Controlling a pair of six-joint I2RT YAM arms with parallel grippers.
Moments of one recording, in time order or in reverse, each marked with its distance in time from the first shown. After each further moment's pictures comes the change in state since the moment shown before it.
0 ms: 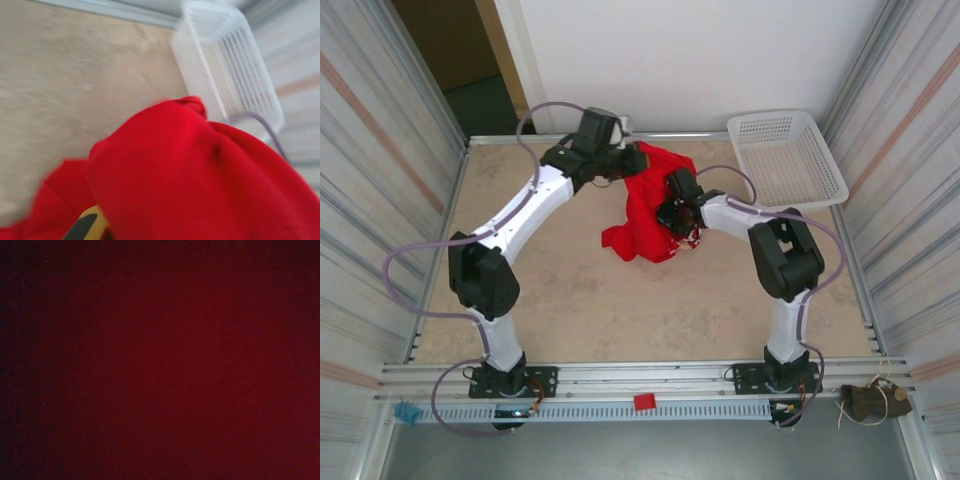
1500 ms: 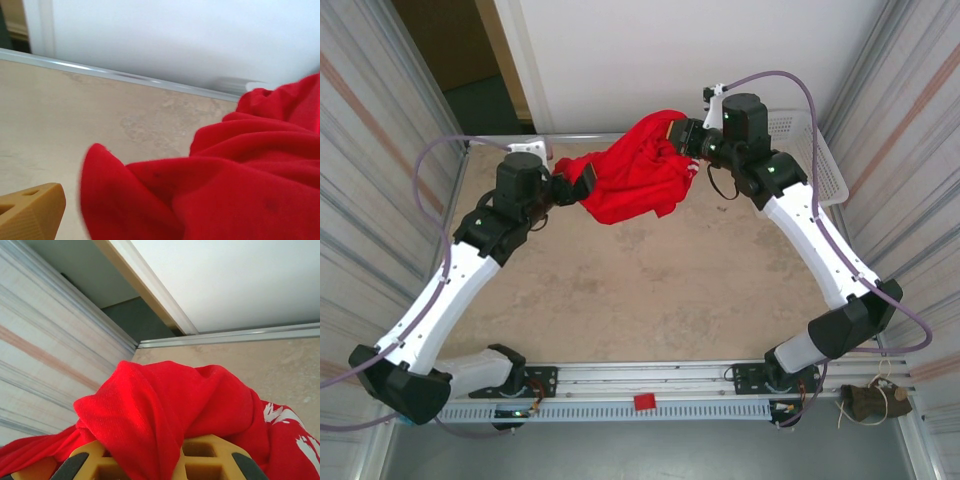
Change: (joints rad) left arm -0.006 -0.682 -0.524 0.042 -0.463 0.116; right arm -0.031 -0.406 0.369 -0.126 -0.007 -0.368
